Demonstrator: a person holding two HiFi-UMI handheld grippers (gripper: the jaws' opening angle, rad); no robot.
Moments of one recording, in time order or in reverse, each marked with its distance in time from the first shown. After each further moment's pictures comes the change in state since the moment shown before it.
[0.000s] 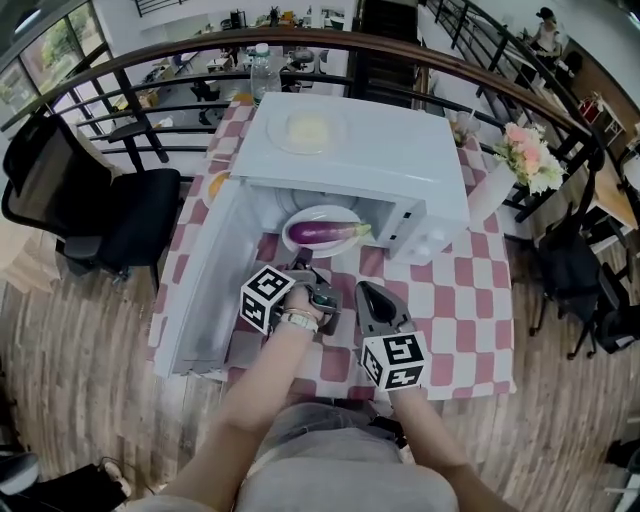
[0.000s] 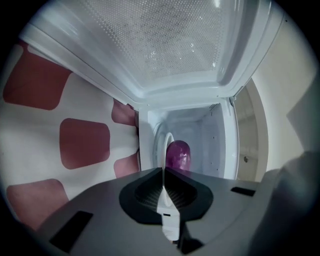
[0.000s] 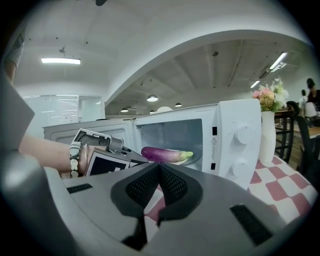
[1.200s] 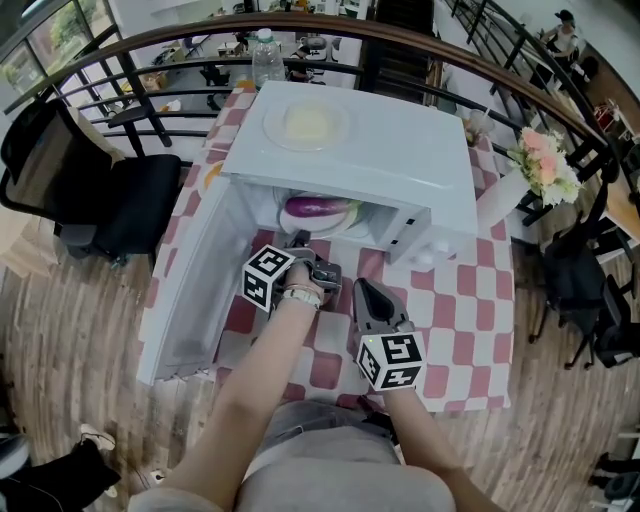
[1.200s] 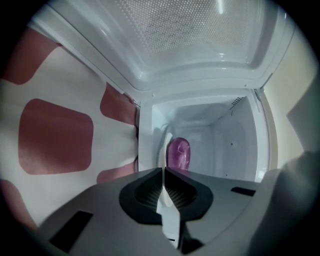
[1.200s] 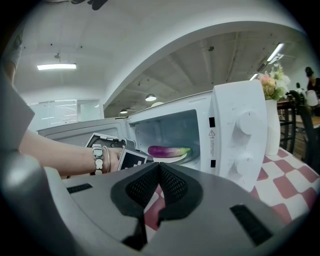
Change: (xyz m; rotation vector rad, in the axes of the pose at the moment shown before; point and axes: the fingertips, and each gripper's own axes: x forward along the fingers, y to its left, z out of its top) left arm 0.081 0.014 0.020 -0.057 -0.085 0.058; right arm 0.043 -0.036 -0.010 0.062 0.020 0.019
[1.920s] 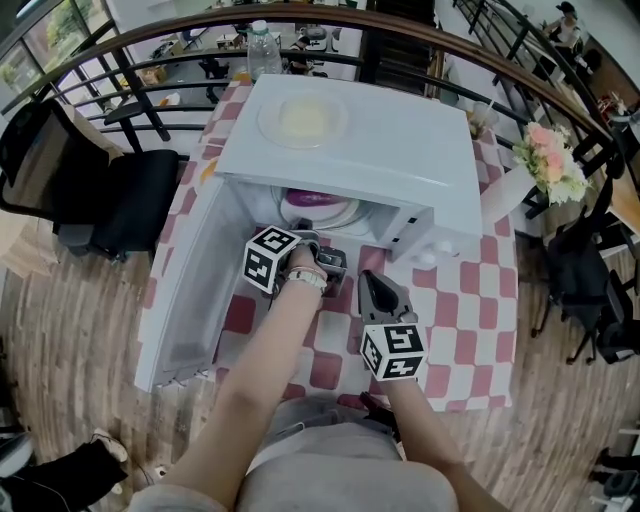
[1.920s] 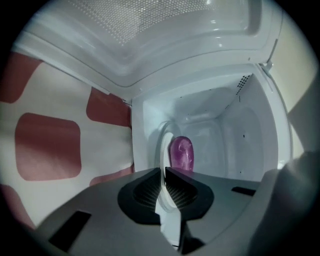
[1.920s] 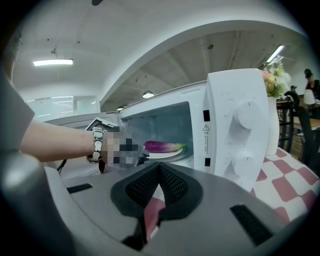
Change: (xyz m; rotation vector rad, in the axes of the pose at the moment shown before) left arm 0.009 -0.004 0.003 0.077 -0.002 0.128; right arm 0.008 -0.014 -0.009 -0.009 0.030 -0.031
